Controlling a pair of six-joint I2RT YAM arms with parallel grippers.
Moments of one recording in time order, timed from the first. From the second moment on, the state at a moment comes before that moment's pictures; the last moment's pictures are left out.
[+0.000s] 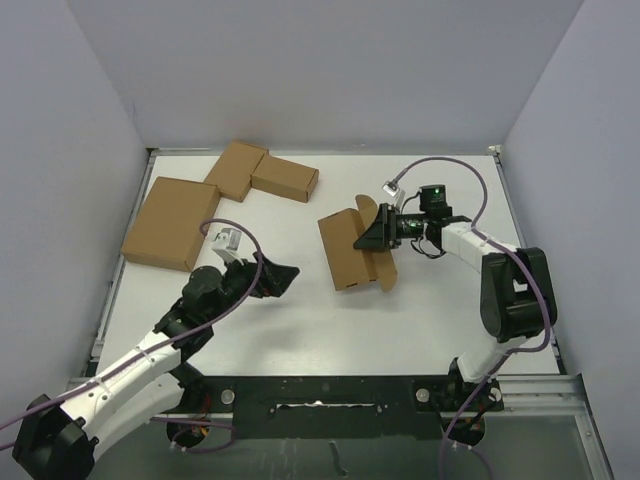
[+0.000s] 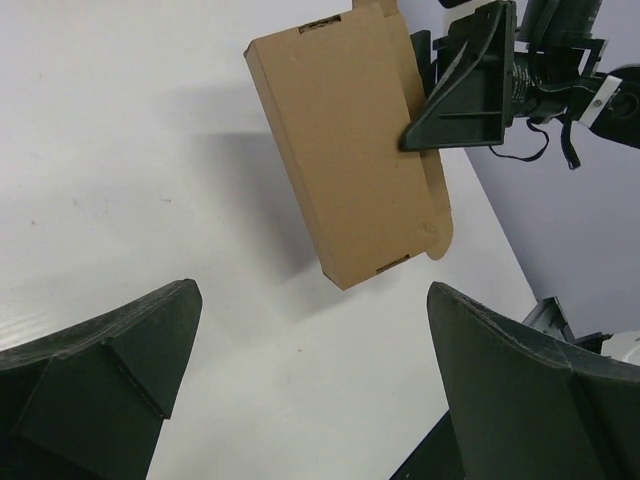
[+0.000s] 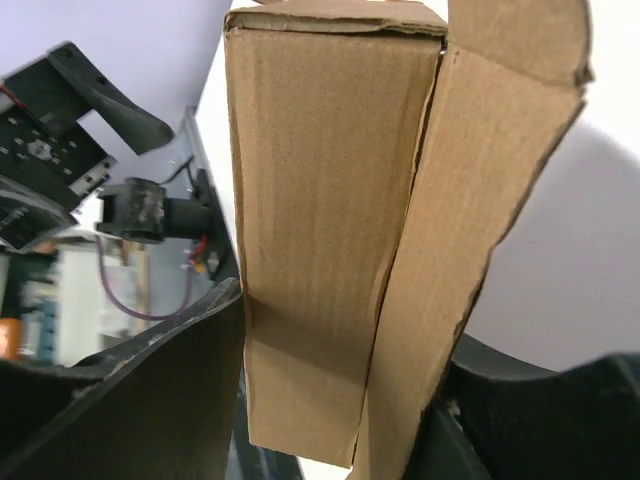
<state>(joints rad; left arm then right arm) -0.63 0.76 0.37 0.25 0.06 -0.72 0.17 1.68 1.03 -0.12 -1.10 0.28</state>
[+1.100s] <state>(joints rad) -0.60 1.41 0.57 0.34 0.18 -0.85 0.16 1.88 0.96 -0.13 -1.05 0.30</state>
